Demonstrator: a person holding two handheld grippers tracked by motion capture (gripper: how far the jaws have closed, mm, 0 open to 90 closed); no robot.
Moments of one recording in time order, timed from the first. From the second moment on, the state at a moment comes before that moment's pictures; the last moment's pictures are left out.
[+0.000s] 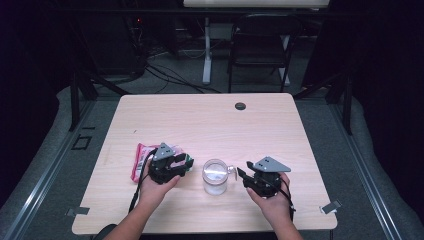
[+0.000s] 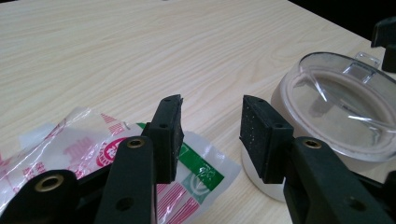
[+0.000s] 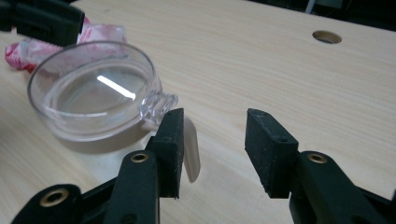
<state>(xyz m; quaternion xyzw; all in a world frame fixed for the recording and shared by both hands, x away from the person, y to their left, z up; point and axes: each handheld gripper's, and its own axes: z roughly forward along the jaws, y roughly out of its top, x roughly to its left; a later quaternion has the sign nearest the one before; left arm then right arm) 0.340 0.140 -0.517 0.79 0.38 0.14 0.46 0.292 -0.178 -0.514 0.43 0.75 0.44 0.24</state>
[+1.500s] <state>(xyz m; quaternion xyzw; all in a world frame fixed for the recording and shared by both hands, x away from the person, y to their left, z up) 0.313 0.131 -0.524 0.81 0.35 0.13 0.45 0.307 -0.158 -0.503 0.42 0.75 0.47 0.20</state>
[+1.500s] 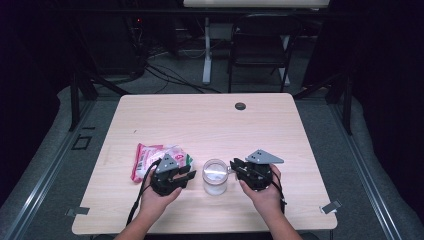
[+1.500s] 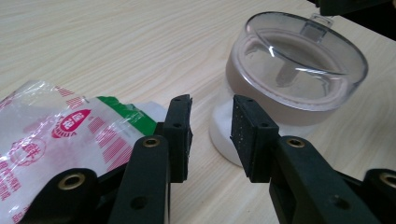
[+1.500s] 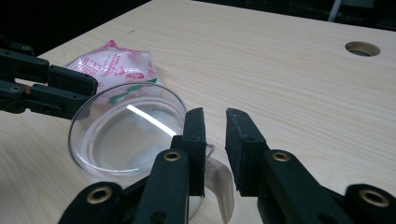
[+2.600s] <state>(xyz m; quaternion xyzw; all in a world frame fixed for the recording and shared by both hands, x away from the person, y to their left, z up) 0.306 0.113 -0.524 0.84 0.30 0.08 0.45 0.304 -0.156 -0.507 0.42 0.75 0.47 0.20</state>
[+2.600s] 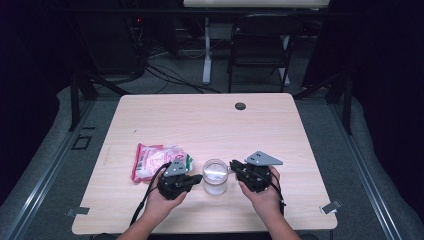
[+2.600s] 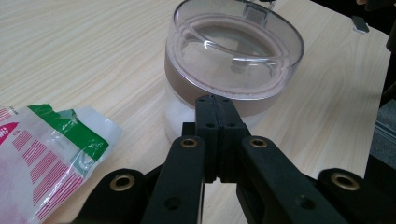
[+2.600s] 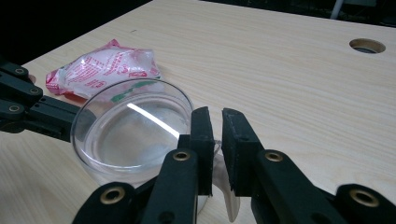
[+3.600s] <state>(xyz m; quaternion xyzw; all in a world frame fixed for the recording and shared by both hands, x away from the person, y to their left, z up) 0.317 0.097 -0.505 0.82 0.27 0.08 0.49 0.272 -0.157 -0.511 0.35 0.79 0.45 0.22</state>
